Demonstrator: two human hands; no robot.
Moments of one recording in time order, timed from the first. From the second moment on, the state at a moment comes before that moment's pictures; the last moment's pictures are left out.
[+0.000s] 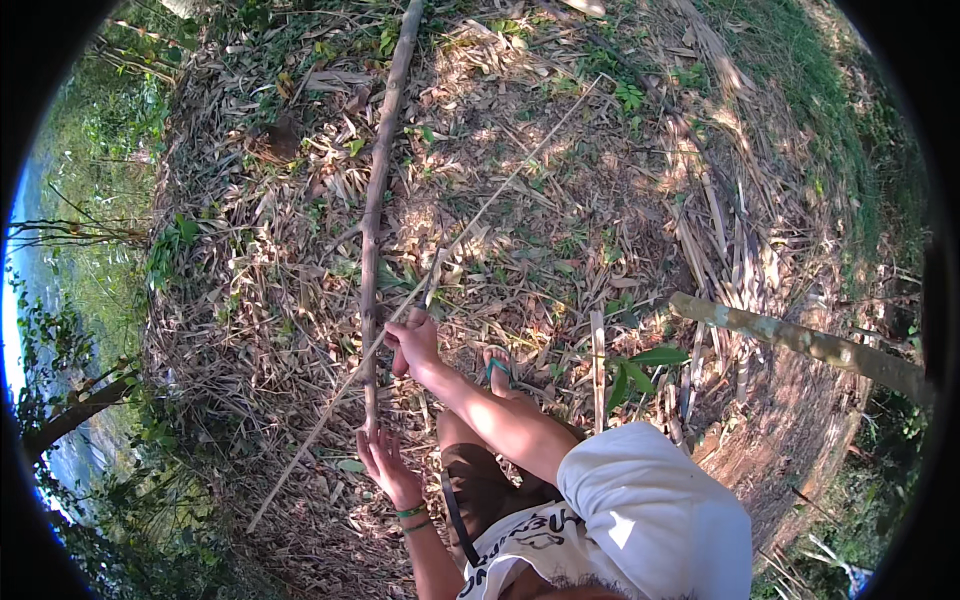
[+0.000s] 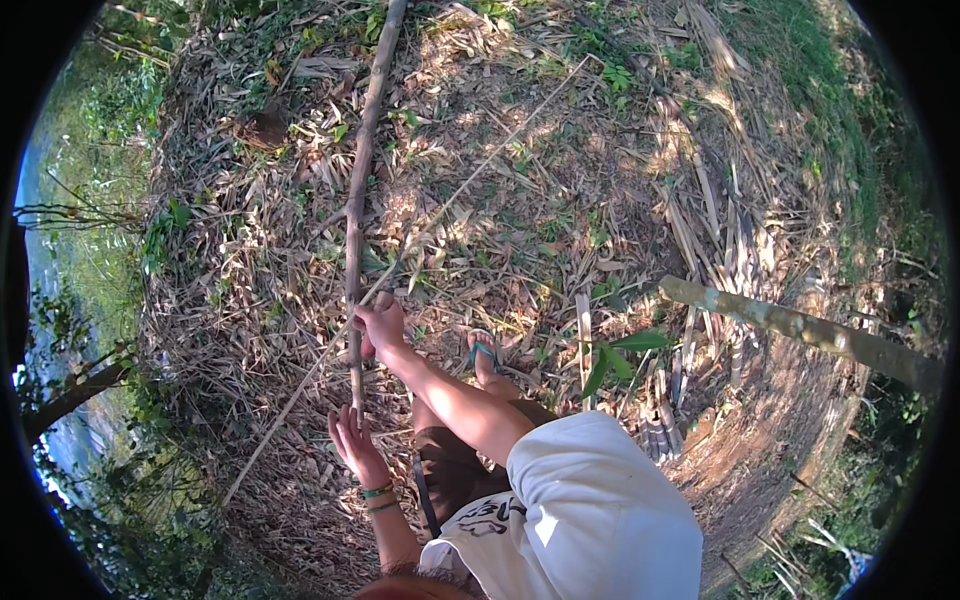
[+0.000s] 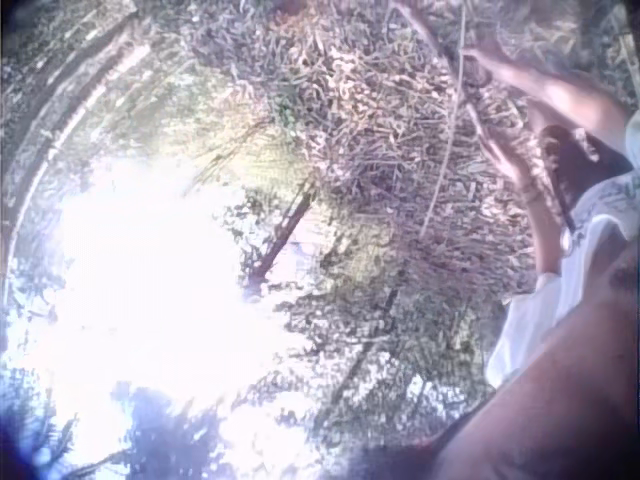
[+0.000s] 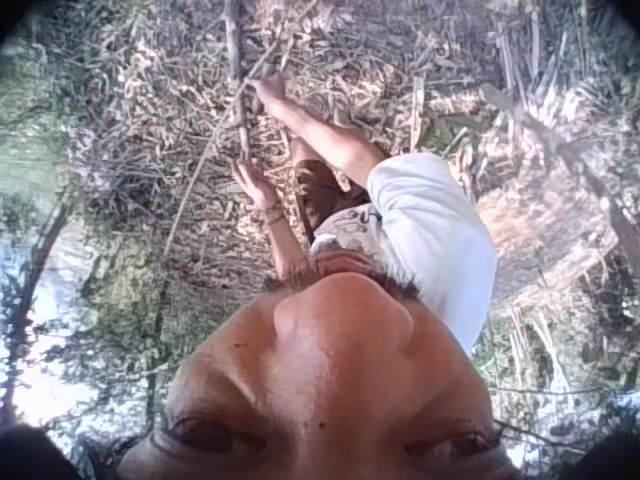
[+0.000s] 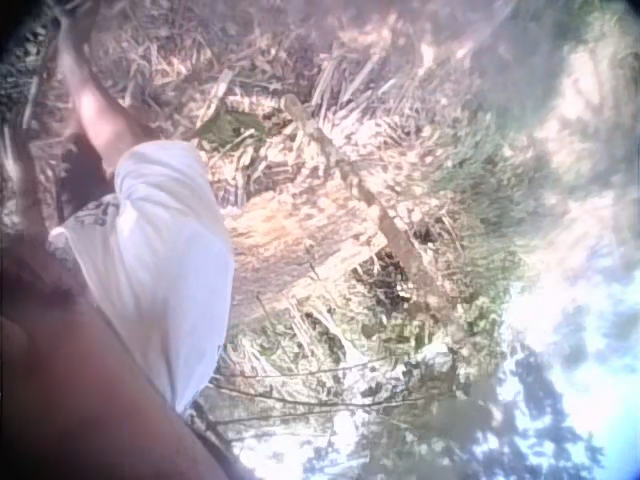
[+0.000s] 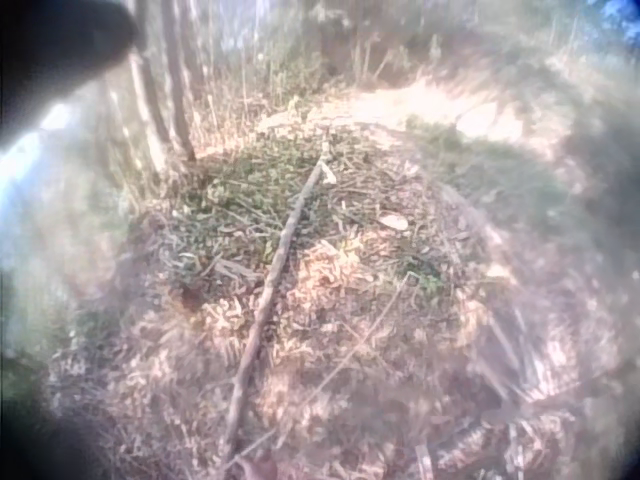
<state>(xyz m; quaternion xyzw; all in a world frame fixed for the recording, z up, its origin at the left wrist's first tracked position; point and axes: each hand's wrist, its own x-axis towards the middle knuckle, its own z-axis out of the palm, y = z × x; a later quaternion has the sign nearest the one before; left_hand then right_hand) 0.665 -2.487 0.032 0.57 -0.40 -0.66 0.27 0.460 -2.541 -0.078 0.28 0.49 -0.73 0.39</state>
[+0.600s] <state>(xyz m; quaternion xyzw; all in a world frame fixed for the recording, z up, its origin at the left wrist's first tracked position) 0.484 -2.766 0.201 0.30 -0.61 -0.67 0.30 0.377 -2.586 0.096 0.18 0.54 -0.72 0.40</state>
